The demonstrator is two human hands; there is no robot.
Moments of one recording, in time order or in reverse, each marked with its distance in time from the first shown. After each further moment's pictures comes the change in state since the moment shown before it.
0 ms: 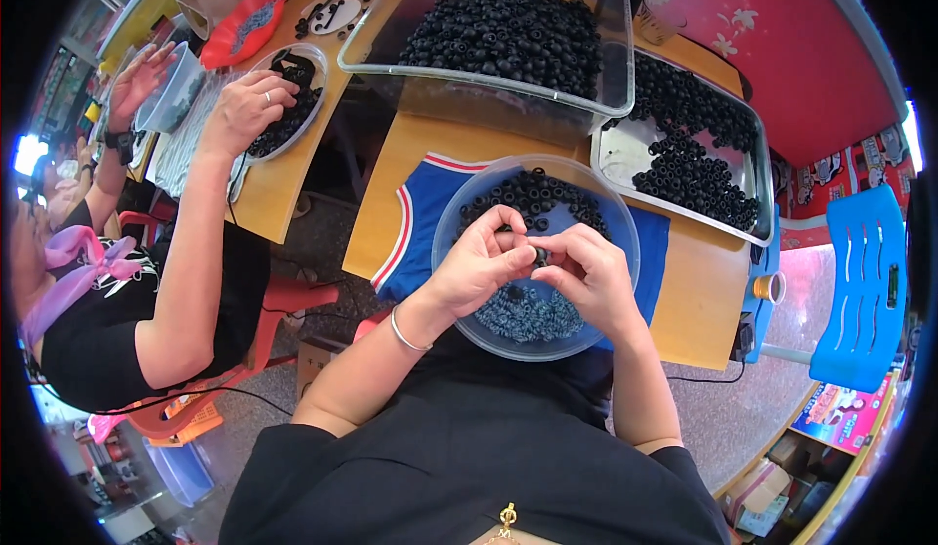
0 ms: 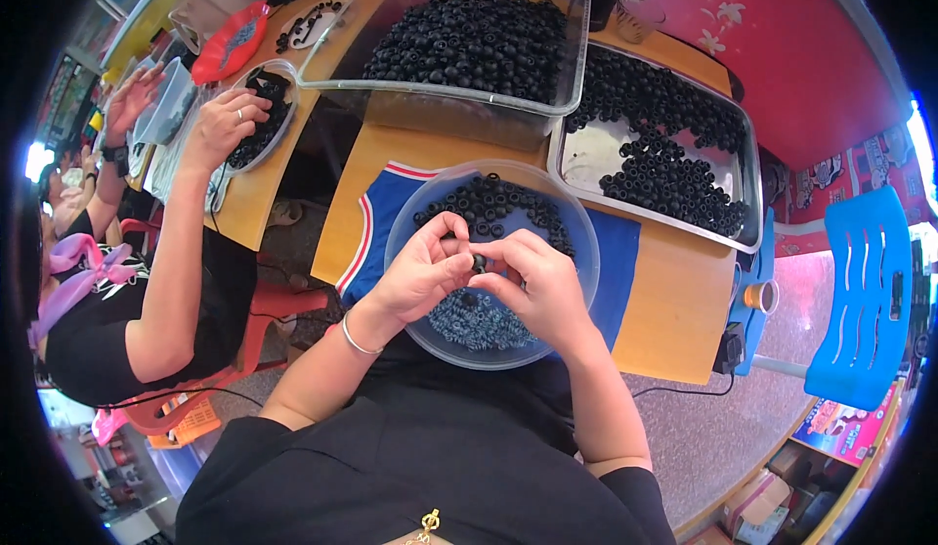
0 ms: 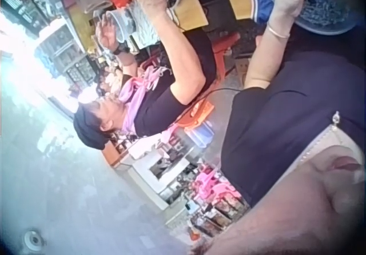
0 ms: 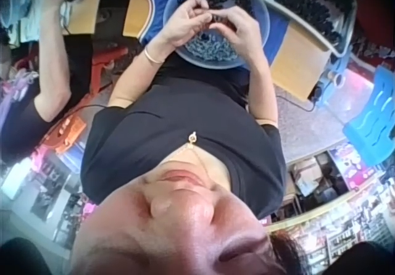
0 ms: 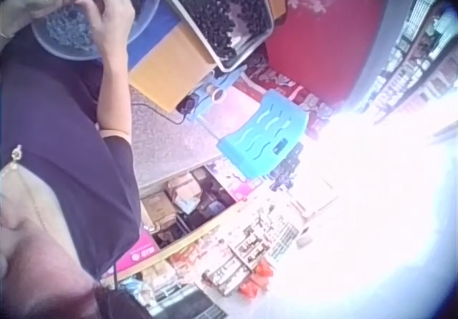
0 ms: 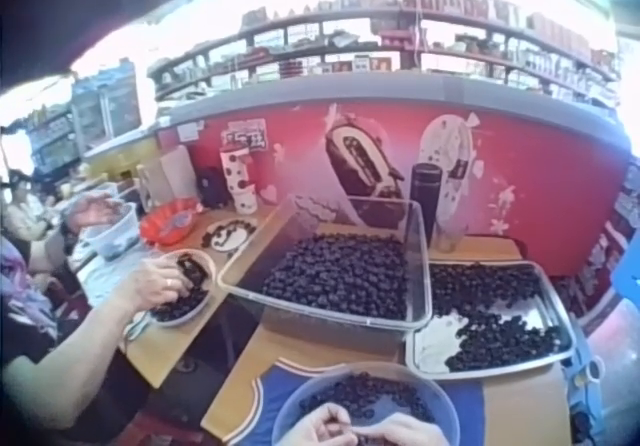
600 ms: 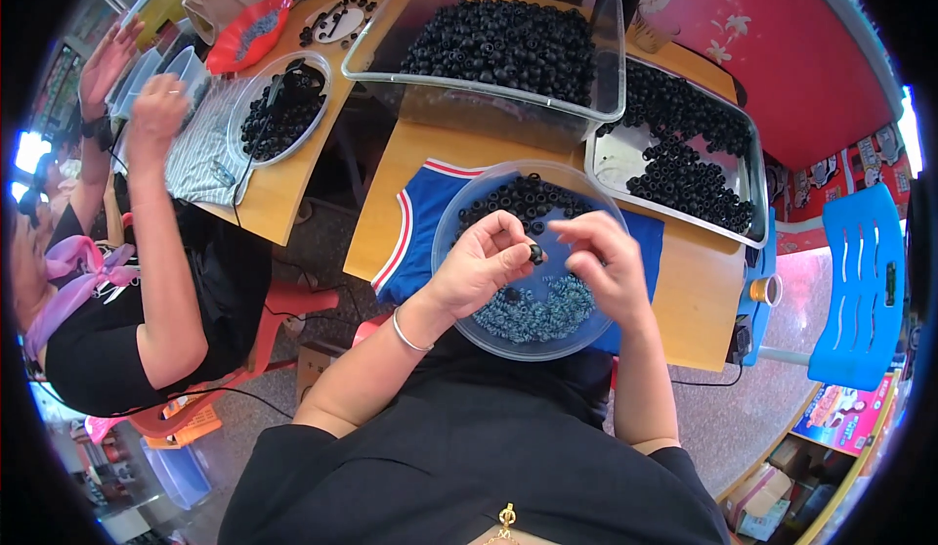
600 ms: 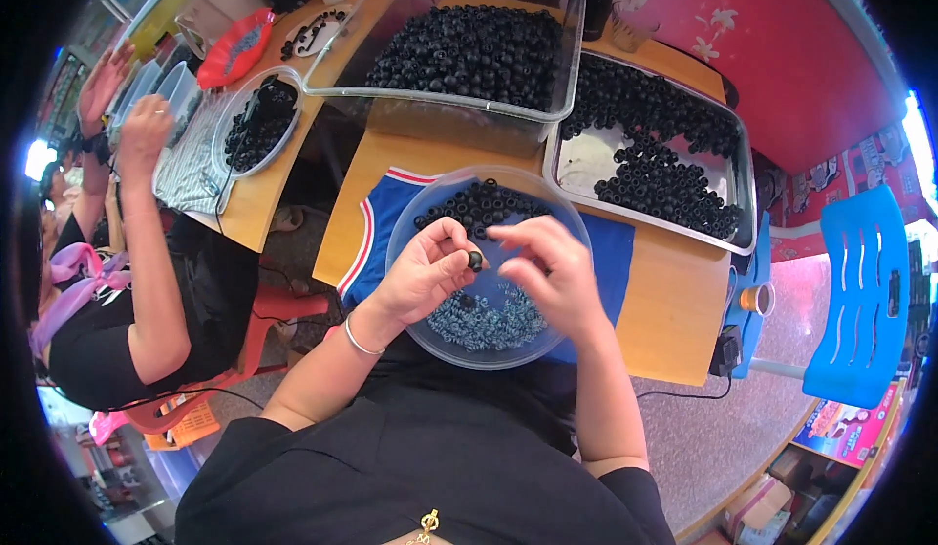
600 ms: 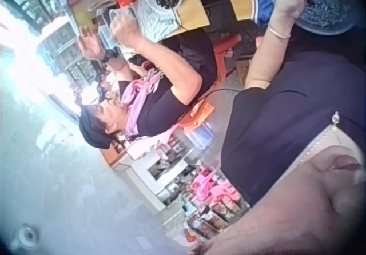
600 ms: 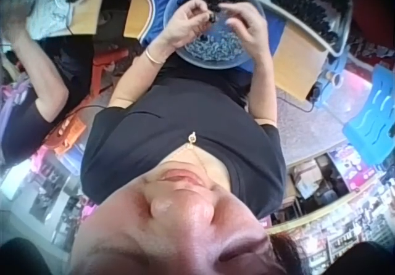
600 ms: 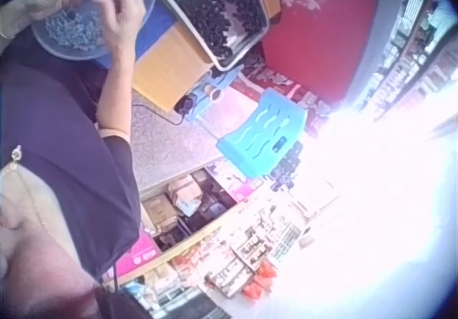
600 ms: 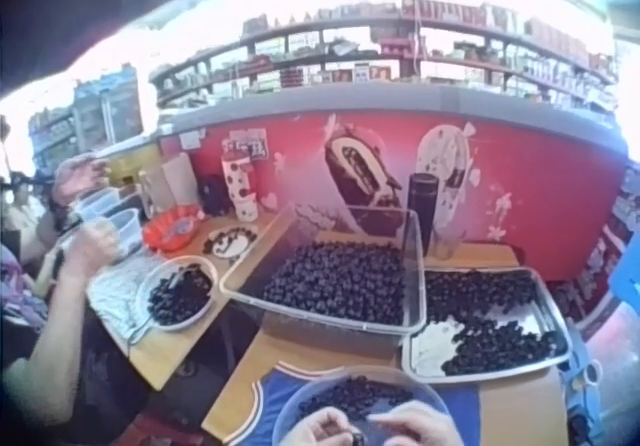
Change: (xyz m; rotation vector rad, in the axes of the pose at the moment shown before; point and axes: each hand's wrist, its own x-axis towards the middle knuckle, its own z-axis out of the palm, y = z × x) left_hand 0.002 -0.005 0.000 -0.003 -0.028 0.045; right_hand 0.003 0.010 -0.019 0.141 0.082 -0.089
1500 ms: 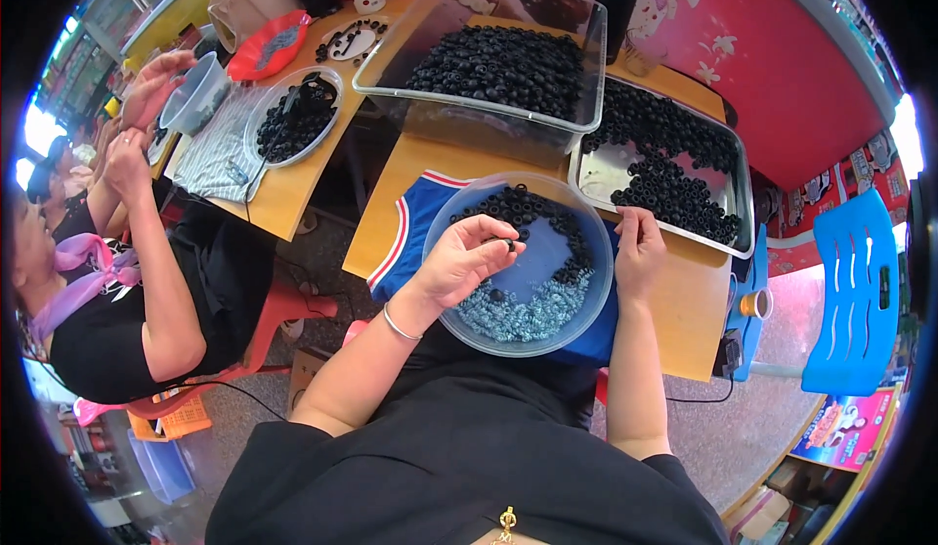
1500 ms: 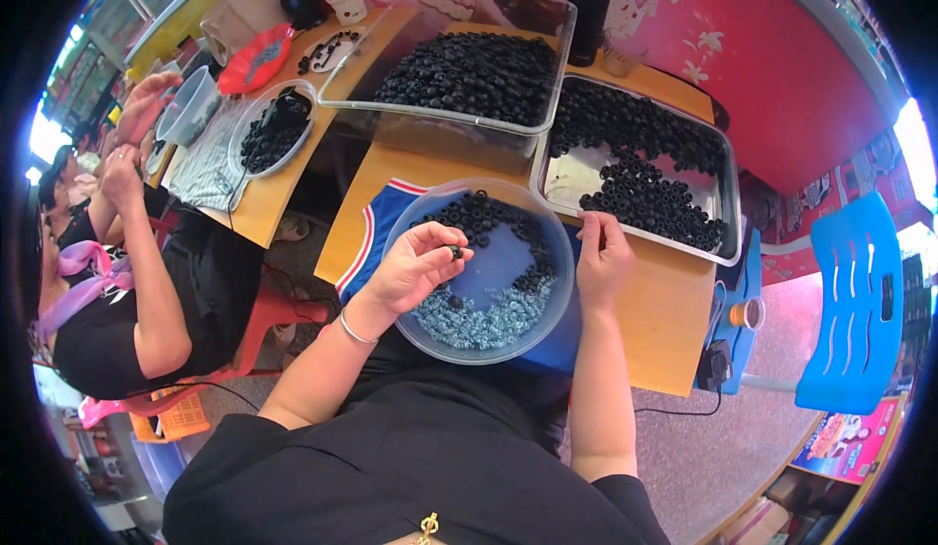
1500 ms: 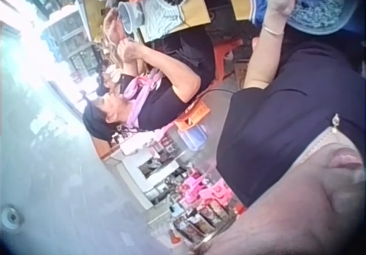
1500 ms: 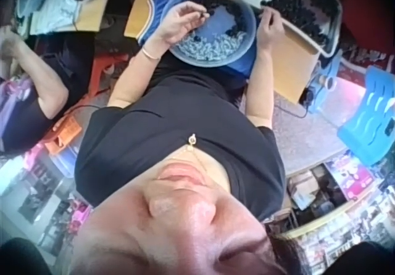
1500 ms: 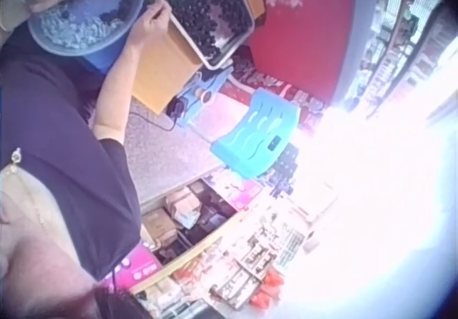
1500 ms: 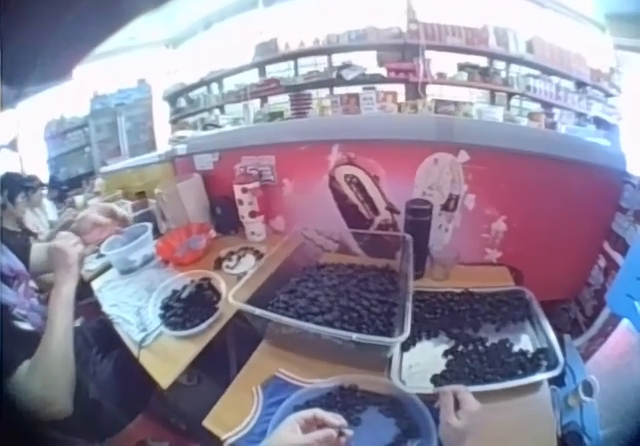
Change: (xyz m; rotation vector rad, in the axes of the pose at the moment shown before) left_hand 0.000 0.005 -0.001 0.032 0.009 0.077; right_hand -0.012 0.077 -0.034 -0.139 0.647 0.154
